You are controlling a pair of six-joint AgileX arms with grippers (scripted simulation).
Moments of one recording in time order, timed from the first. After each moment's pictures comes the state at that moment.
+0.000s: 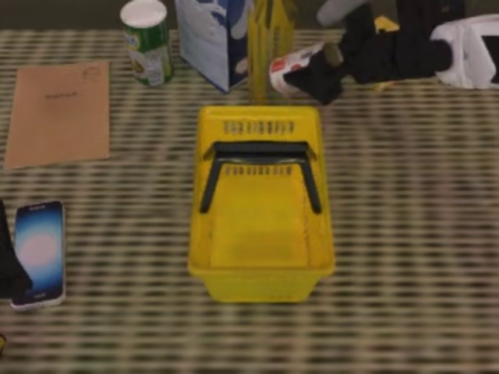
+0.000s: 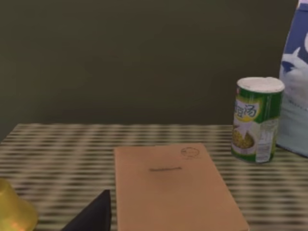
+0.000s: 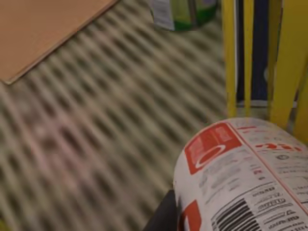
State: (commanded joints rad) left arm 0.00 0.00 0.00 0.00 0.00 0.00; right arm 0.28 2.24 1.62 -0.06 -0.63 -0.21
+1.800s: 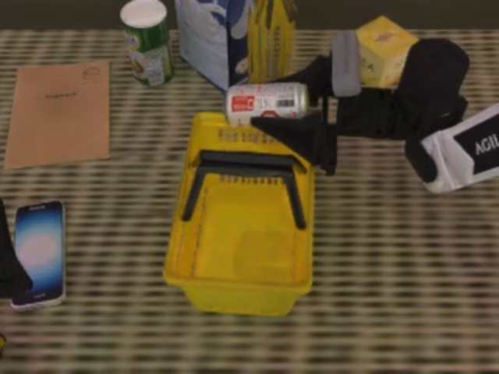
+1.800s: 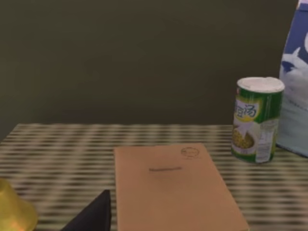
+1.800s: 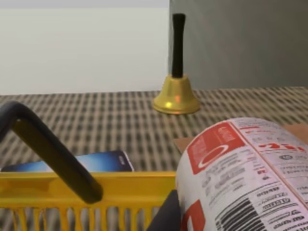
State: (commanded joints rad) left arm 0.00 0.00 0.00 0.00 0.00 0.00; right arm 0.34 2.29 1.21 1.11 -1.11 0.03
